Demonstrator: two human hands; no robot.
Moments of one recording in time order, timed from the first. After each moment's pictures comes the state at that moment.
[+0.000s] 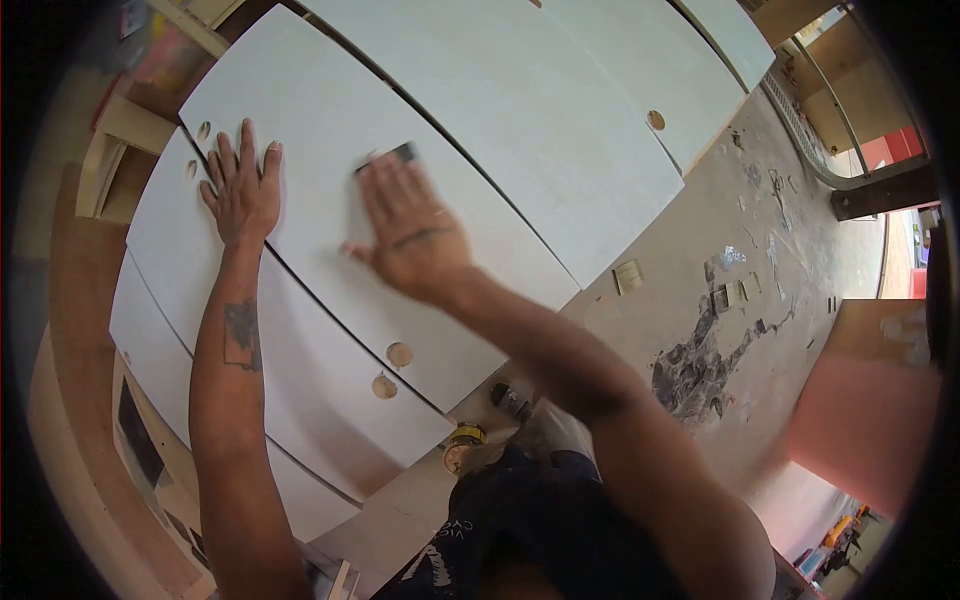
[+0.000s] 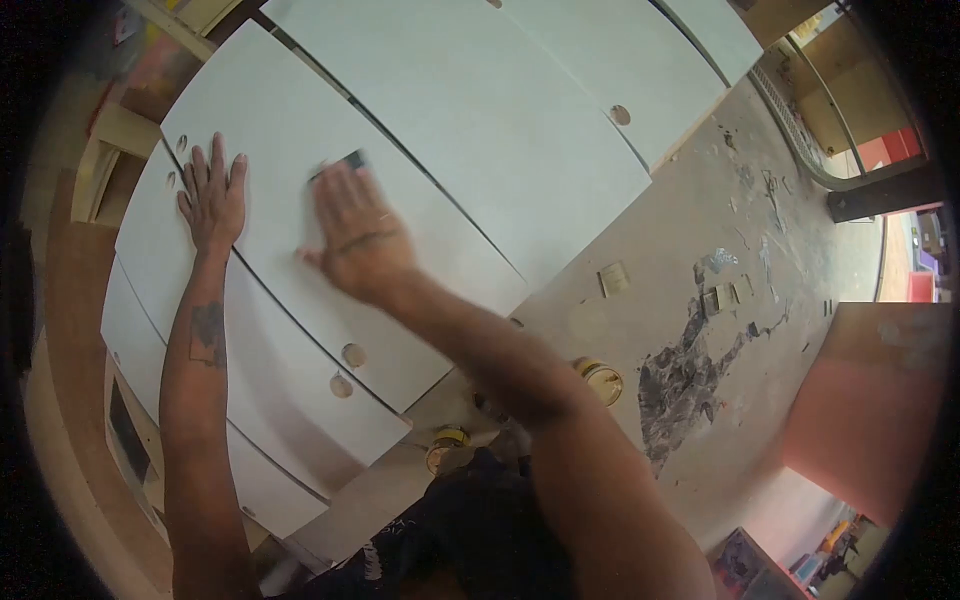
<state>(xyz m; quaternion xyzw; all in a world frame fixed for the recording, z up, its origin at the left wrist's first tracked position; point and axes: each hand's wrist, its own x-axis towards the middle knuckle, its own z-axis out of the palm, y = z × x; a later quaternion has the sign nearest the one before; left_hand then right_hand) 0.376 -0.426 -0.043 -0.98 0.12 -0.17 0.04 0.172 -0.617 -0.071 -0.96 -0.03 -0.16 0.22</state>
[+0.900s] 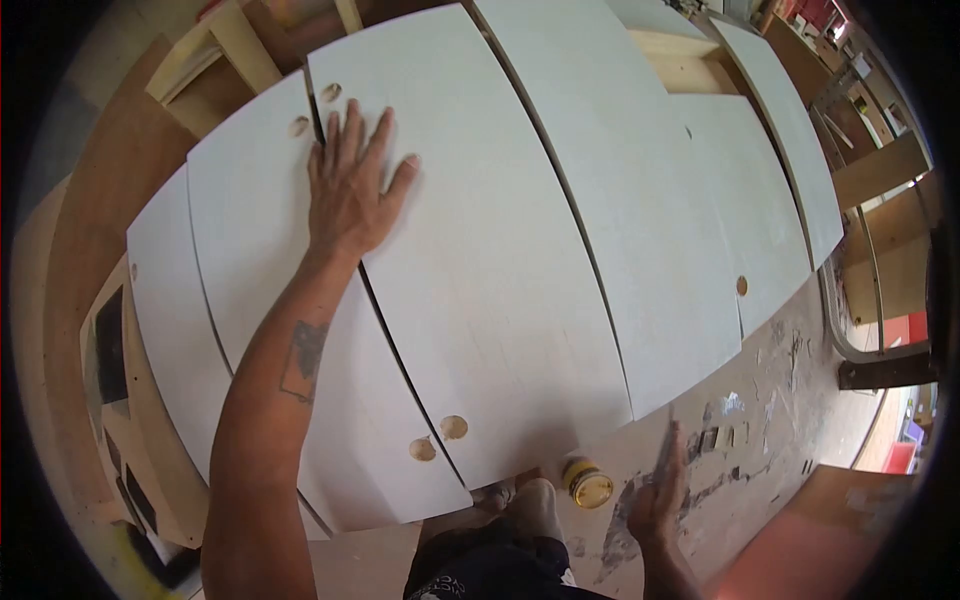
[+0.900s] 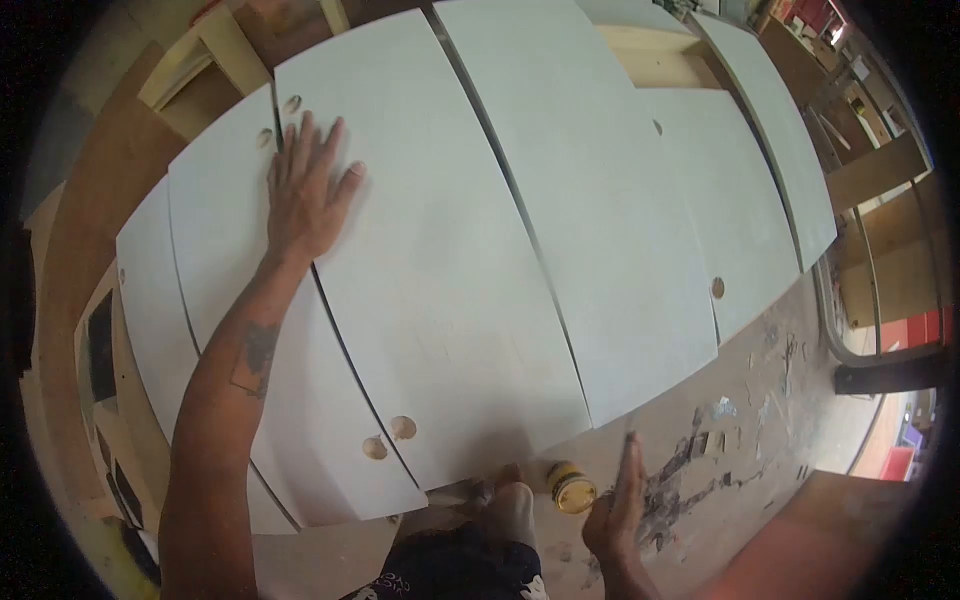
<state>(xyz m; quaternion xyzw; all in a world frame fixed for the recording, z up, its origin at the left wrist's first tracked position) 0.364 -0.424 -0.040 -0.94 0.20 -0.26 -0.04 -0.087 -0.726 -0.075 -0.93 0.14 -0.10 0.33</state>
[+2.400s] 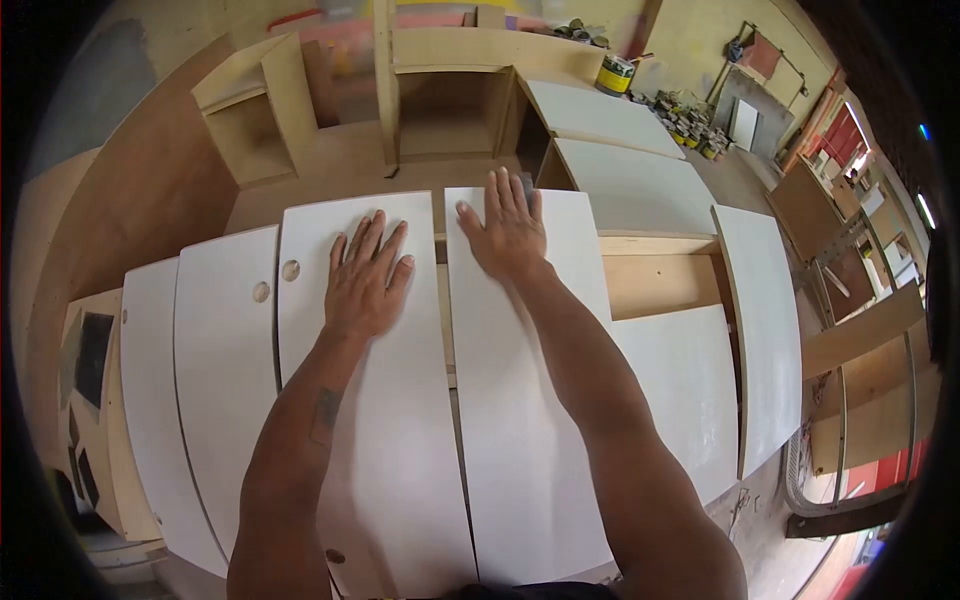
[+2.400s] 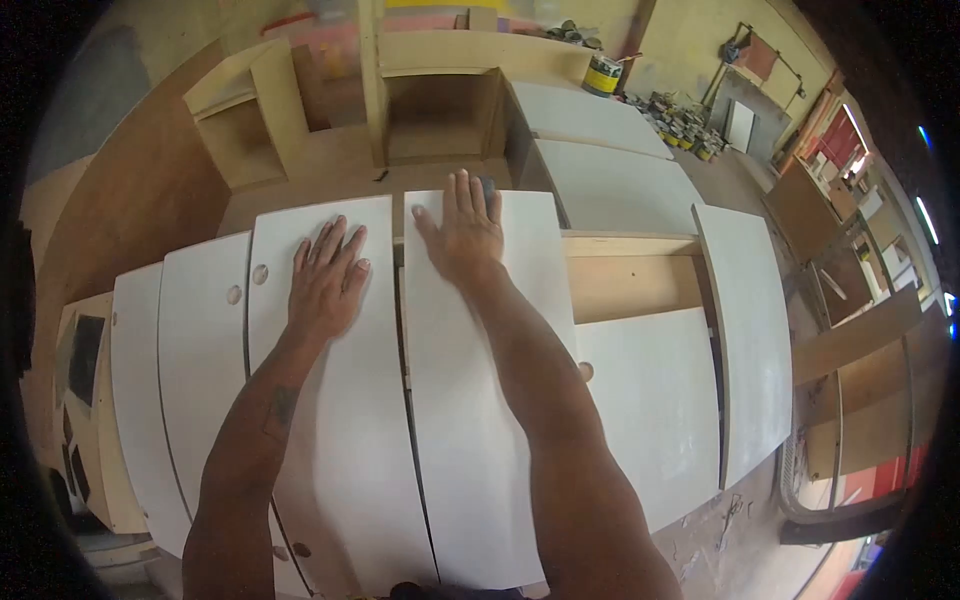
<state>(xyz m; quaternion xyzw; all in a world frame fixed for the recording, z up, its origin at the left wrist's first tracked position) 0.489 -0.543 0.005 -0.97 0.10 -0.21 -0.09 0.569 -0.771 0.003 -0.94 -0.15 -0.25 0.15</state>
